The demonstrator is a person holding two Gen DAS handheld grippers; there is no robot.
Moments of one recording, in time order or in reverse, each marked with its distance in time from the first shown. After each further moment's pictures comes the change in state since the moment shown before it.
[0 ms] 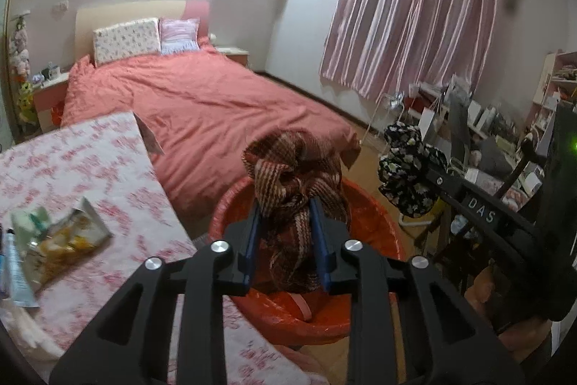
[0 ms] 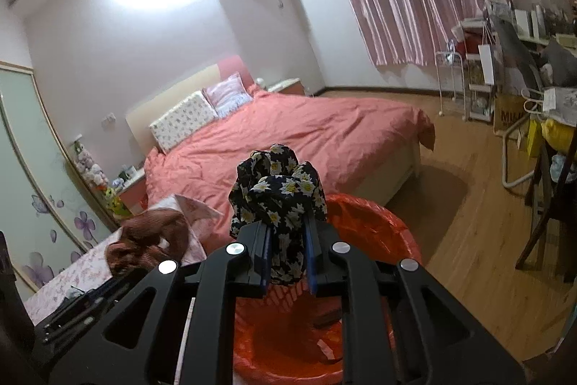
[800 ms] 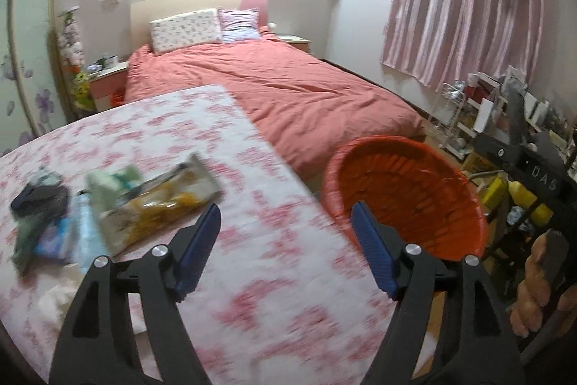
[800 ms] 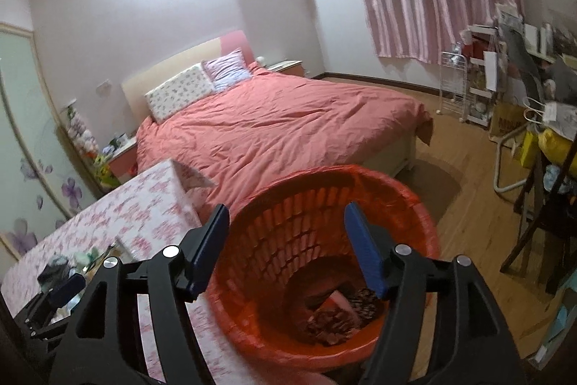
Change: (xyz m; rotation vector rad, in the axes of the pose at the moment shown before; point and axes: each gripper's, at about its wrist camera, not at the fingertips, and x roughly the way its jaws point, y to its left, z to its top) left arm -0.047 0.084 -0.040 -0.036 0.028 0.275; right arm -0.003 0.036 -0.017 -0.111 0.076 -0.025
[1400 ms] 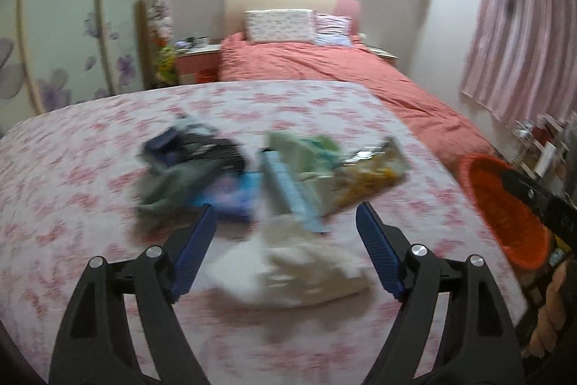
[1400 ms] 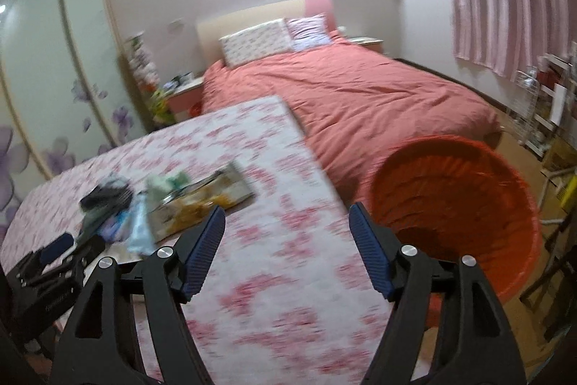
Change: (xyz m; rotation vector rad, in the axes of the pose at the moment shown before) left arm -0.065 0.157 -0.046 -0.198 -0.022 0.277; right arm -0.008 0.126 -0.054 -0.231 0.138 0.205
